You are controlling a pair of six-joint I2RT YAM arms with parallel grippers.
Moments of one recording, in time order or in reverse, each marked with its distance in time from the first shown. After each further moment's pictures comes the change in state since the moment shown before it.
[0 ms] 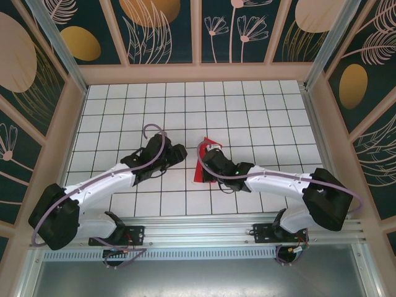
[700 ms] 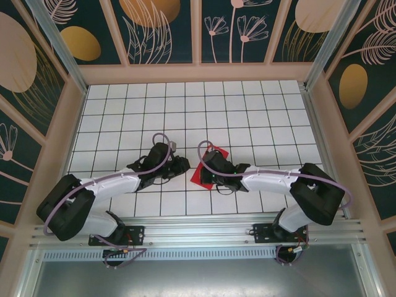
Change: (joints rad) left arm -0.005 0.140 -0.135 0.286 0.295 -0.001; right arm -0.051 0.068 -0.084 0.128 -0.162 0.140
